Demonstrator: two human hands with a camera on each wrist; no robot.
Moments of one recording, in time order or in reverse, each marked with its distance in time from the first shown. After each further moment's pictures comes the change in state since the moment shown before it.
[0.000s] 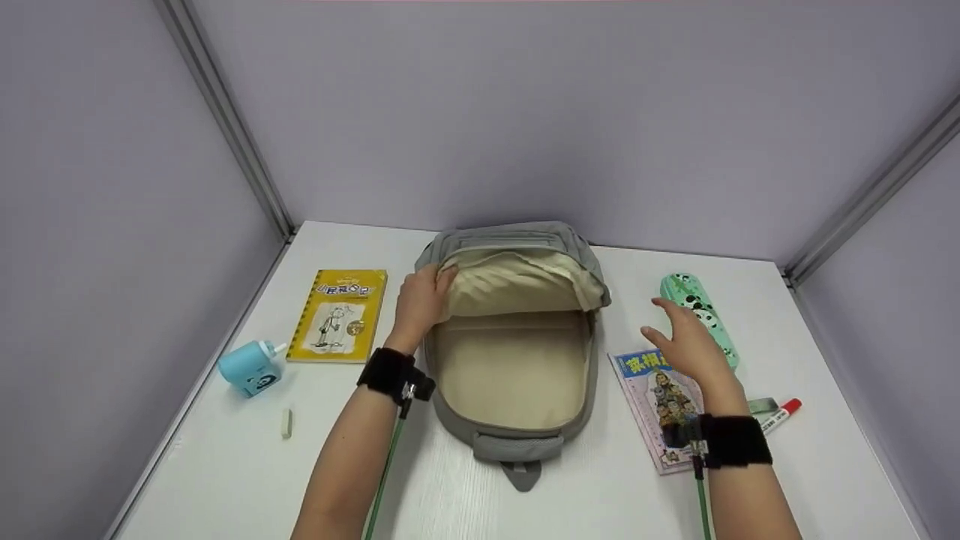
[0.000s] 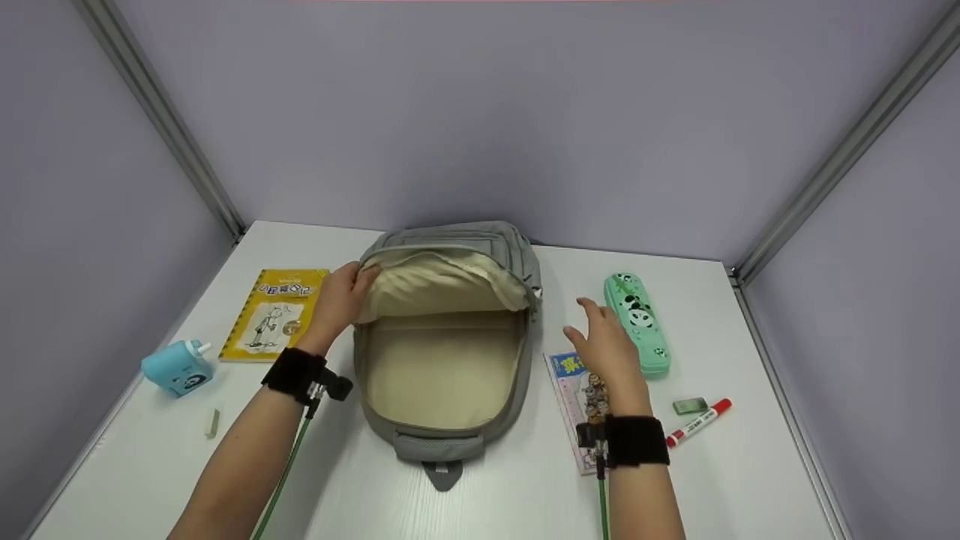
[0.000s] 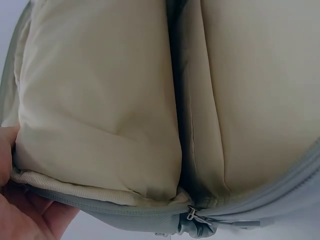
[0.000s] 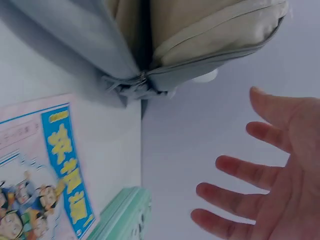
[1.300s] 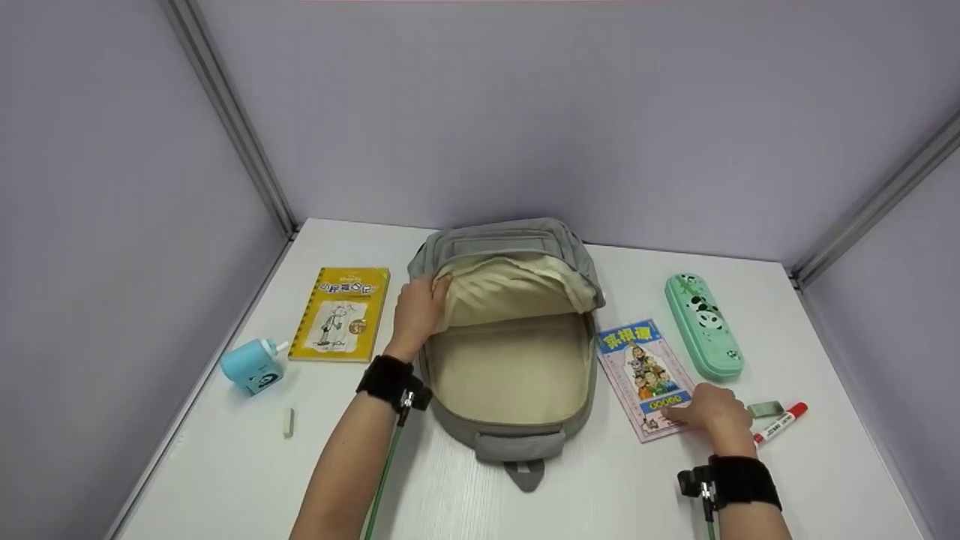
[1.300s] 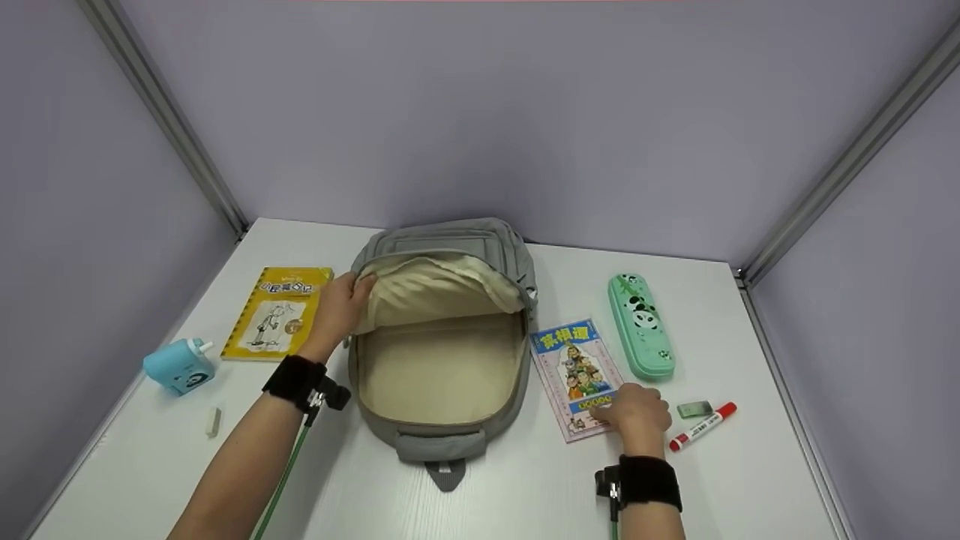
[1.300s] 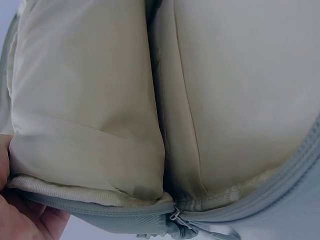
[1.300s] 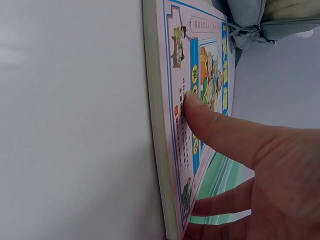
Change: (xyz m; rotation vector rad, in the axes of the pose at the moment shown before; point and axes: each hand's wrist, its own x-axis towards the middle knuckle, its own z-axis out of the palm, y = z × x) left_hand -0.011 -0.017 0.005 0.008 0.015 -0.076; right_hand -0.047 0.061 0.038 -0.183 -0.280 0.469
